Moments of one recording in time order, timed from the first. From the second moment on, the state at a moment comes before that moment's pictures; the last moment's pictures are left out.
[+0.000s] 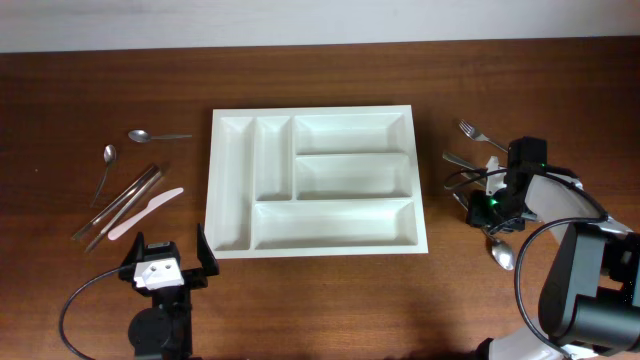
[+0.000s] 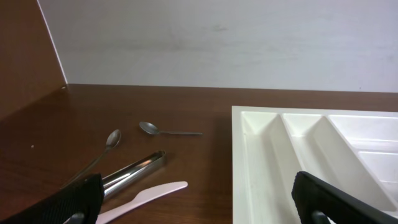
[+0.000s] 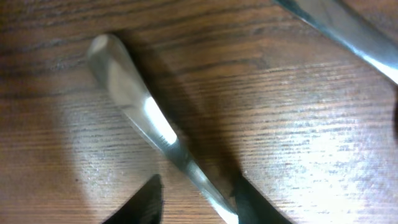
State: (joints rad) left arm 0.04 0.01 0.01 -0.08 -0.10 0.01; right arm -0.25 1.77 0.99 -0.71 -0.13 -0.07
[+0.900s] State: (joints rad) left arm 0.04 0.01 0.01 -0.08 -0.10 0.01; right arm -0.25 1.77 0.99 -0.67 -0.14 -0.01
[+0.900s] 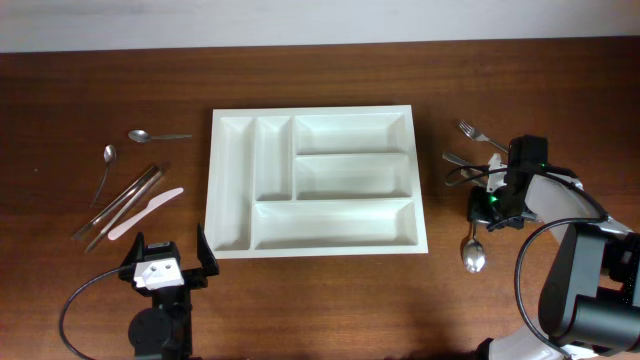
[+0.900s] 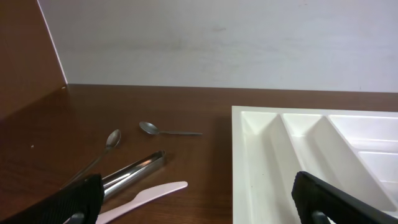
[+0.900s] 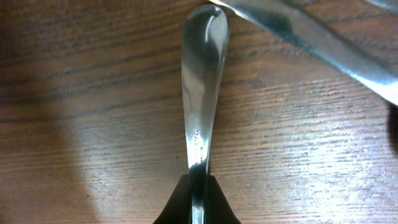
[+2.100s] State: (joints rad) left arm 0.04 0.01 0.01 -0.08 -0.10 0.01; right arm -0.25 1.77 1.07 -0.76 -0.14 0.01
